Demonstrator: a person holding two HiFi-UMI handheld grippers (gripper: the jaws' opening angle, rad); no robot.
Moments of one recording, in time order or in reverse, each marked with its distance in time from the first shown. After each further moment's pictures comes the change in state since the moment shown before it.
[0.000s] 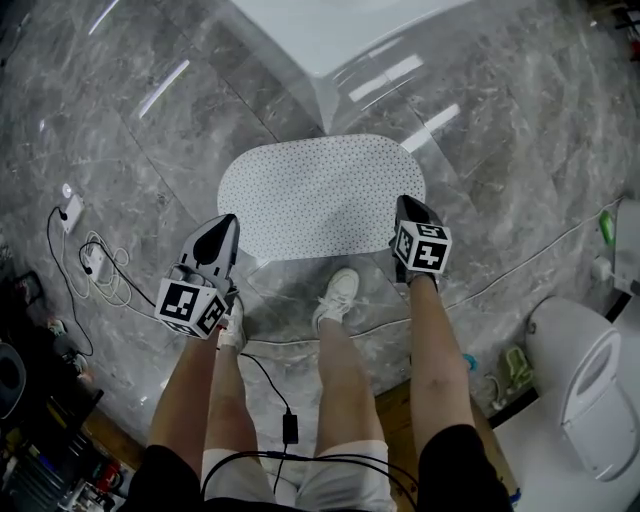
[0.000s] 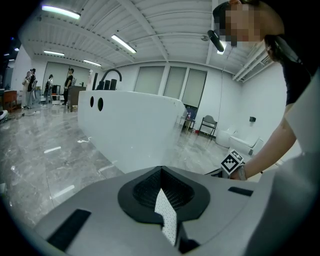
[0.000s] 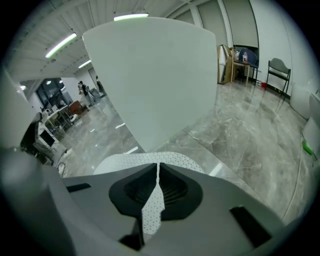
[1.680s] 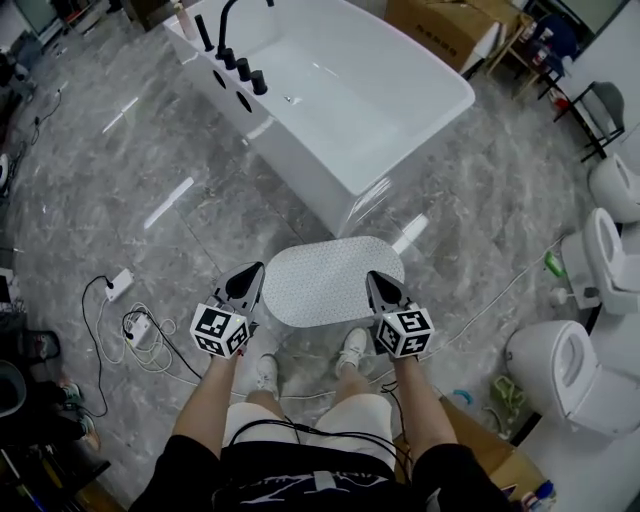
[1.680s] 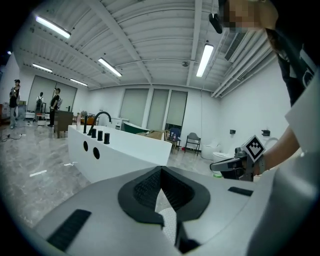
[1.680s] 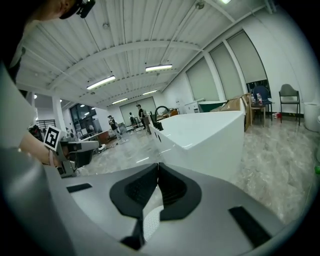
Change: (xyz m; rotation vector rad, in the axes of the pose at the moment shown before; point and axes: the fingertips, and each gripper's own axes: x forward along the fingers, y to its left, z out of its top) left arm -0.225 0.003 0.232 0.114 -0.187 -0.150; right arm -0.351 0.289 0.169 -0.095 -0.470 0.228
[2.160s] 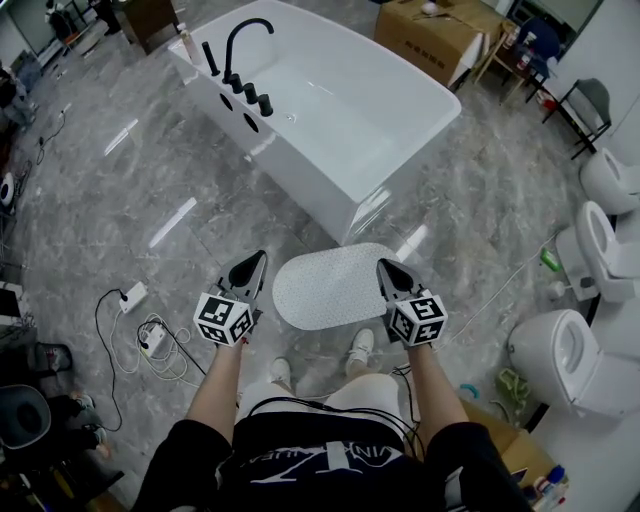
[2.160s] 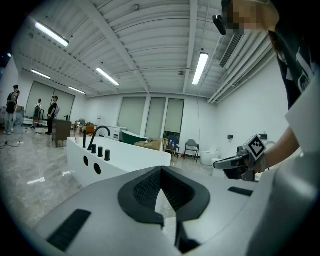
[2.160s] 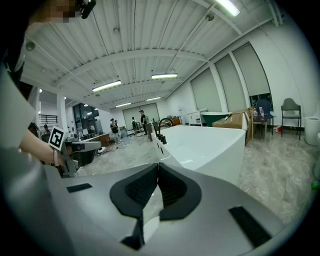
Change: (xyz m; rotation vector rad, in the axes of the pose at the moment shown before) left arm -0.041 -0.001 0.088 0.040 -0.082 -0.020; right arm -0.048 0.040 0.087 -0.076 -0.079 -0.004
